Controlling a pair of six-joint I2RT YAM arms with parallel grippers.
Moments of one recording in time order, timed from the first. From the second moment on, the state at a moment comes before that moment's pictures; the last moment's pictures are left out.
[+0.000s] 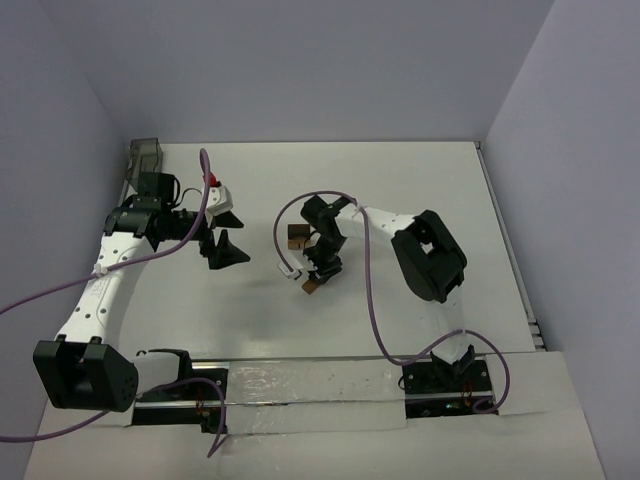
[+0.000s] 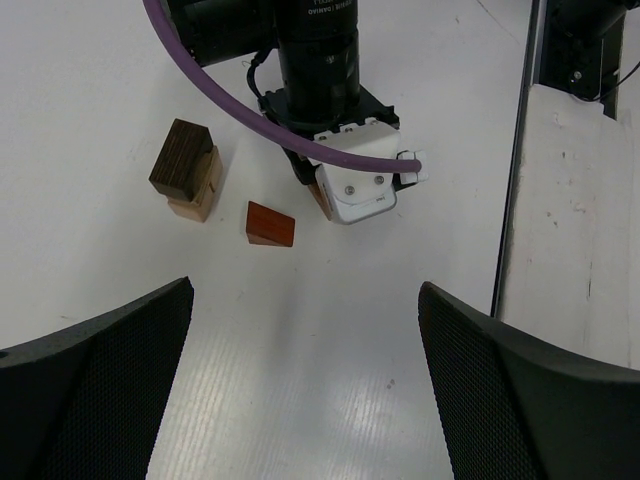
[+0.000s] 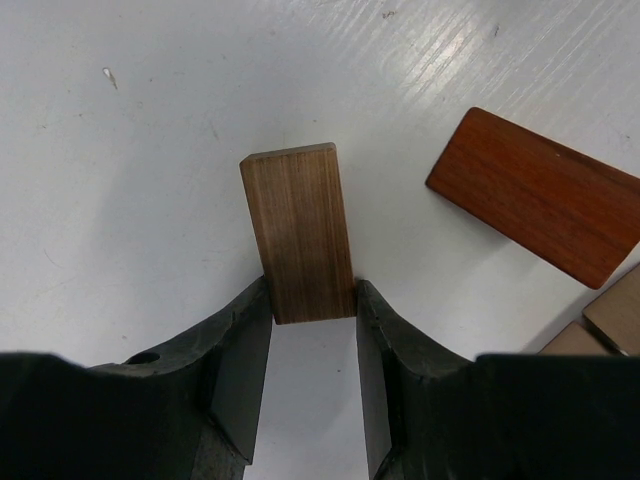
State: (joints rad) left arm -0.11 1.22 1.15 -0.90 1.05 0.82; right arm 0.71 2.06 1.47 -0.93 -0.50 -1.50
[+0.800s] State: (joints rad) left arm -0.12 1.22 1.06 -0.57 0.88 0.49; right arm 0.60 1.89 1.60 -0.83 -0.47 -0.76
